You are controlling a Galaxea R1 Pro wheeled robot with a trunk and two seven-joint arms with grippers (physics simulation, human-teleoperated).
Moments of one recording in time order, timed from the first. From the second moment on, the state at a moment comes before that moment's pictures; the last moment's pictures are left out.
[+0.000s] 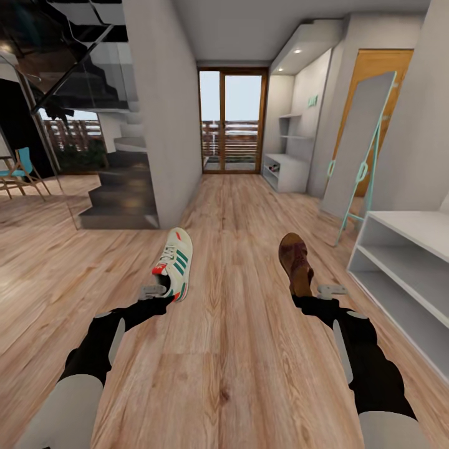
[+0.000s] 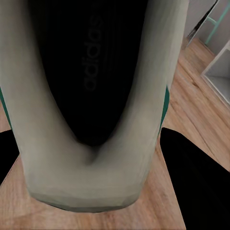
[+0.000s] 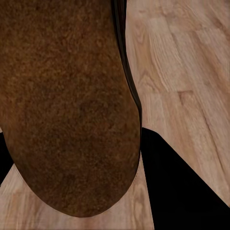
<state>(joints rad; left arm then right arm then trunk) -0.68 -0.01 0.32 -0.86 -0.14 0.37 -0.65 -0.51 0.02 -0.21 -1.31 0.11 0.65 0.21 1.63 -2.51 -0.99</state>
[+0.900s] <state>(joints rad) -0.68 -0.04 0.32 -0.86 -0.14 0.37 -0.65 -0.51 0.02 -0.21 -1.31 0.11 0.65 0.21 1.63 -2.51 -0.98</state>
